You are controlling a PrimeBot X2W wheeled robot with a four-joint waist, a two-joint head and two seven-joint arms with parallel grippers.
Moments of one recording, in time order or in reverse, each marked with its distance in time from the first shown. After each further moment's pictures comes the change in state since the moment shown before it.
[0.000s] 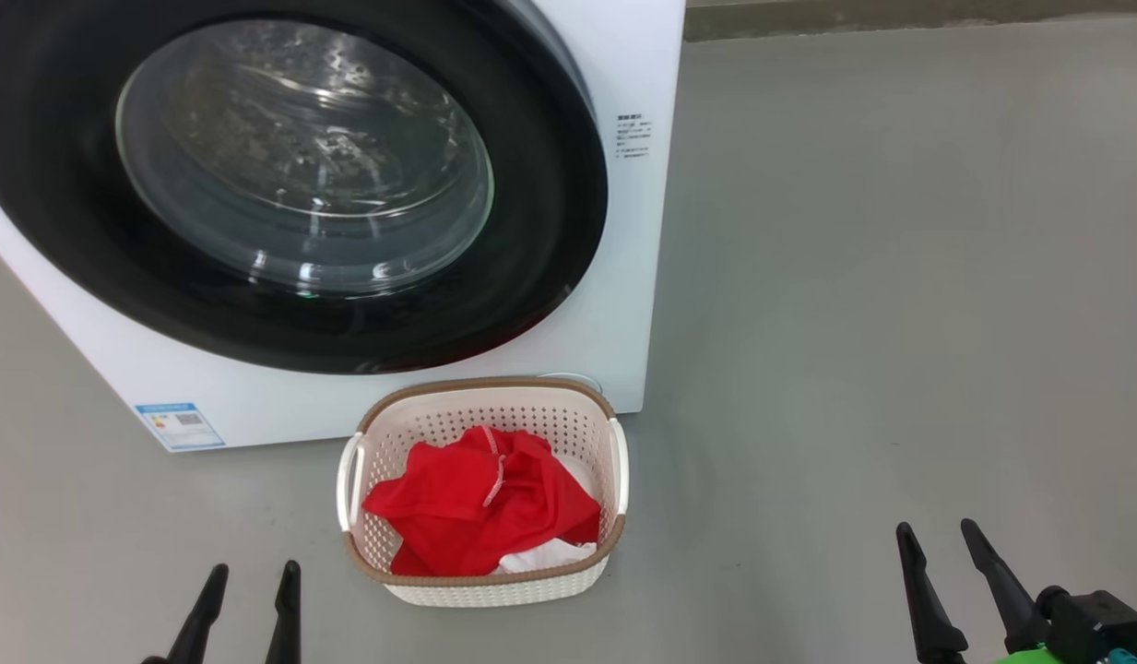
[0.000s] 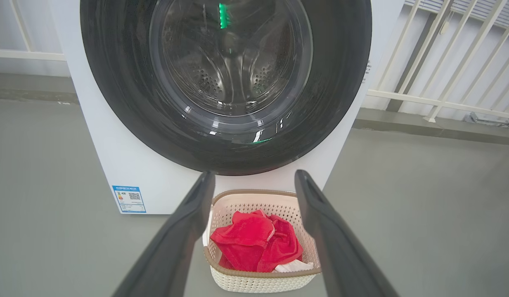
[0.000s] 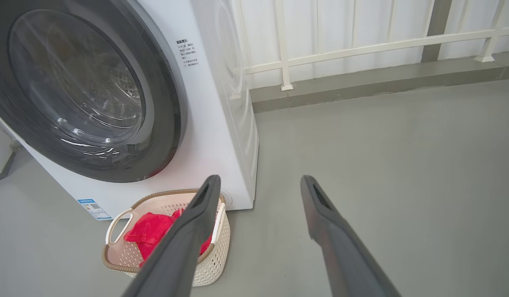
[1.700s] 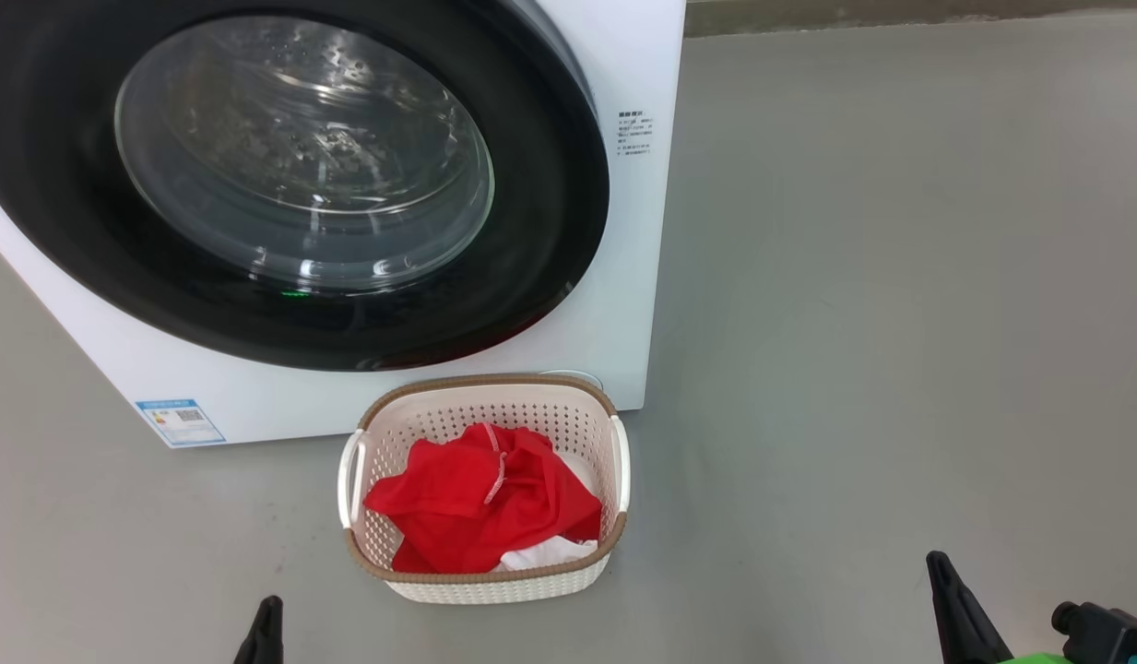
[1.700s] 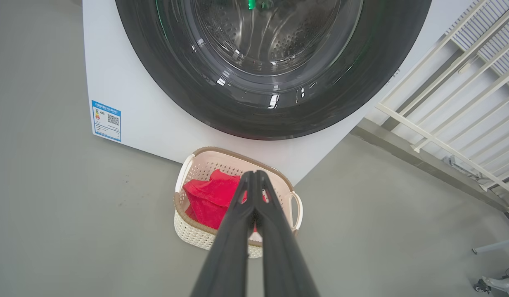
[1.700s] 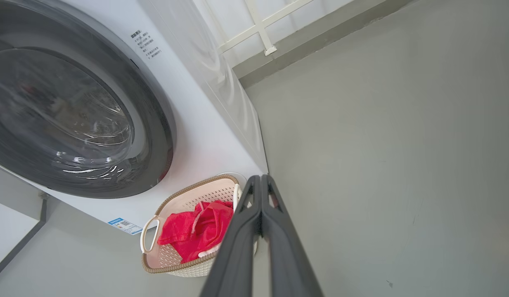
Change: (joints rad) left arm 0.000 -0.042 -0.005 0.083 -0.273 0.002 0.083; right arm 0.001 0.028 -0.012 0.074 0.261 0.000 0.077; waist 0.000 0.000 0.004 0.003
